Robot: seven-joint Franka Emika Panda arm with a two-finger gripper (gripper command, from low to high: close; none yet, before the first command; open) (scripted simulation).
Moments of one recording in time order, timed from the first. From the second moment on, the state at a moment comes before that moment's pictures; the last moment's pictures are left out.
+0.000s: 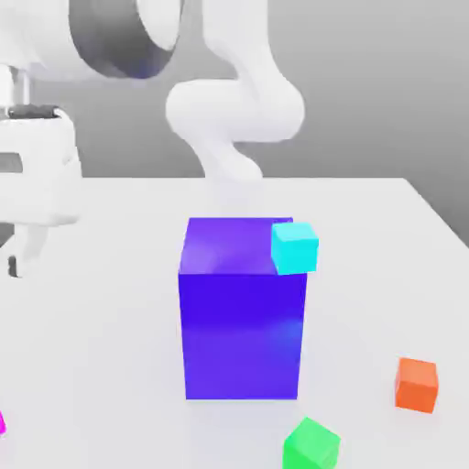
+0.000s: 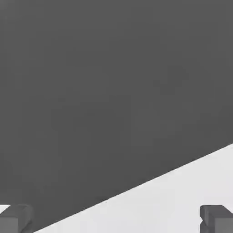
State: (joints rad) arm -0.18 0.06 -0.29 -2.22 0.18 2.50 0.67
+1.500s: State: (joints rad) arm -0.28 0.51 -0.21 -2.14 -0.02 2.41 0.07
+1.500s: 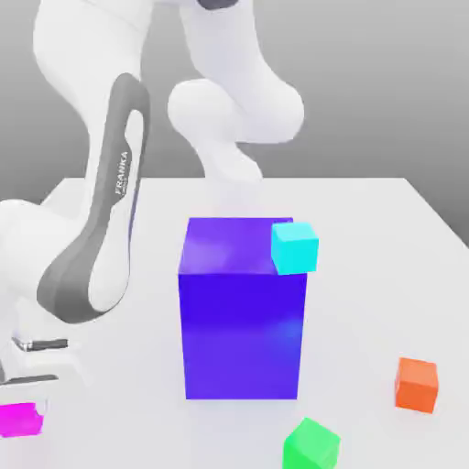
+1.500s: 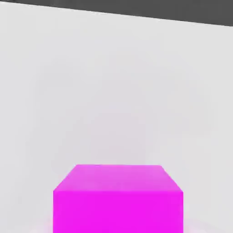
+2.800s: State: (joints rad) arm -0.17 0.30 0.24 -2.33 -0.23 2.48 -1.04
